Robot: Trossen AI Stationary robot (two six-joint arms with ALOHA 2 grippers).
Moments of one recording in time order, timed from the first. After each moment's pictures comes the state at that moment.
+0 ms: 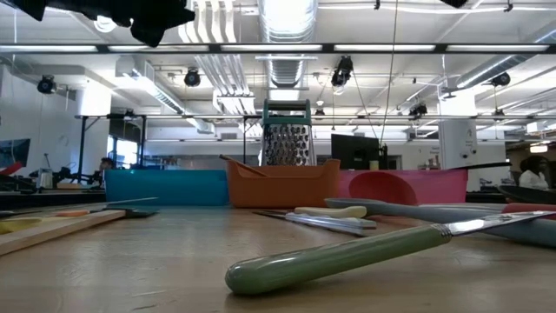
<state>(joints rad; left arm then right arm) -0.12 0.73 0.55 0.07 -0.14 0.08 0.06 1.04 1.40 -1.08 0.30 0.59</state>
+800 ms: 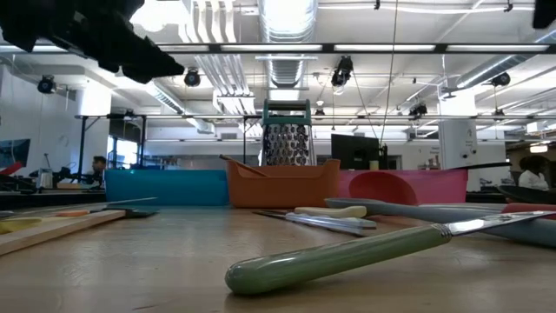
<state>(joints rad) -0.12 0.73 0.40 0.07 -0.14 0.07 0.75 1.30 1.29 -1.52 0.41 1.75</state>
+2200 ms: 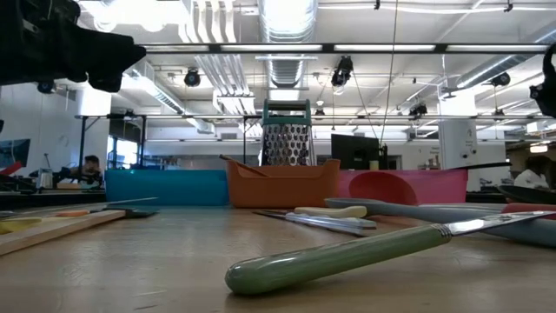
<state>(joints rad) -0.12 0.26 0.01 0.35 -0.12 0.13 0.77 1.29 0.64 -0.83 0.07 1.92</state>
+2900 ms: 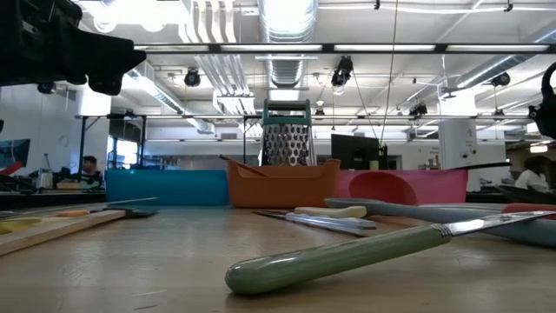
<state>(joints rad) -0.12 0.26 0.01 0.33 -0.12 0.10 0.76 1.29 0.53 -0.67 0.08 1.94</state>
